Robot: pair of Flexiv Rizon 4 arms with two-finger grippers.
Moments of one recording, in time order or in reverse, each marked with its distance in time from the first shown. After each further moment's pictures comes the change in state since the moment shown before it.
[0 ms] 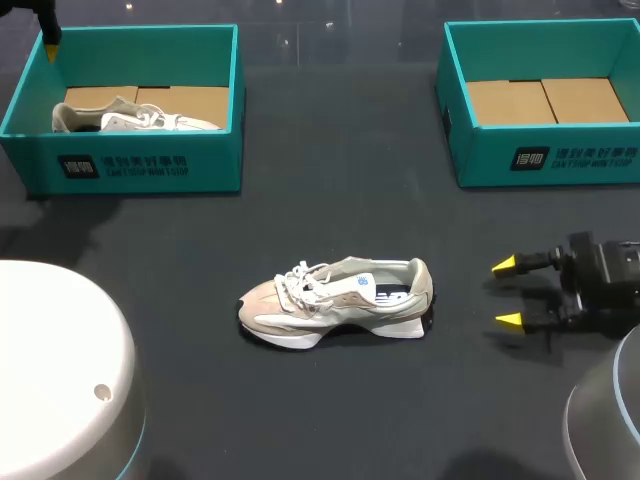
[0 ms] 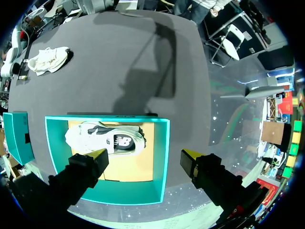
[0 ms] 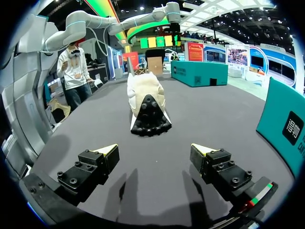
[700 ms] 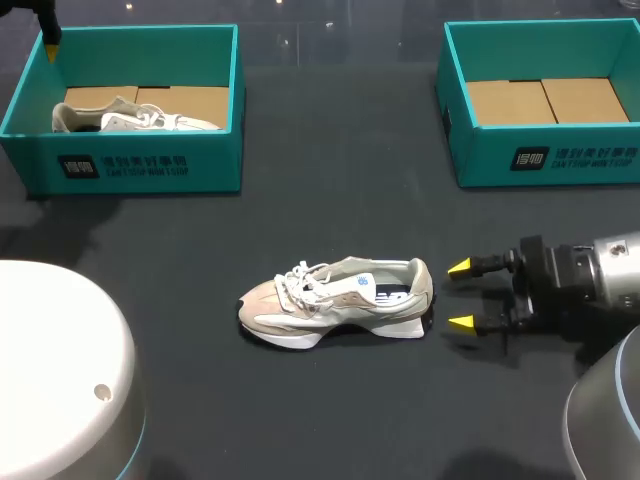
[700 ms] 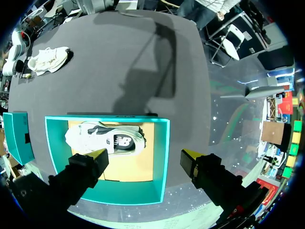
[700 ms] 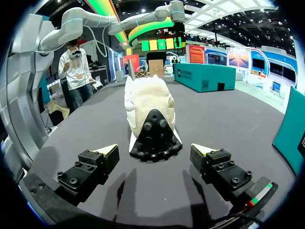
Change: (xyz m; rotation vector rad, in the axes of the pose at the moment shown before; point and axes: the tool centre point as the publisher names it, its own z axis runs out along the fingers) left arm 0.000 0.000 0.000 0.000 0.000 0.000; right arm 0.009 0.024 0.061 -0.027 0.004 -0.007
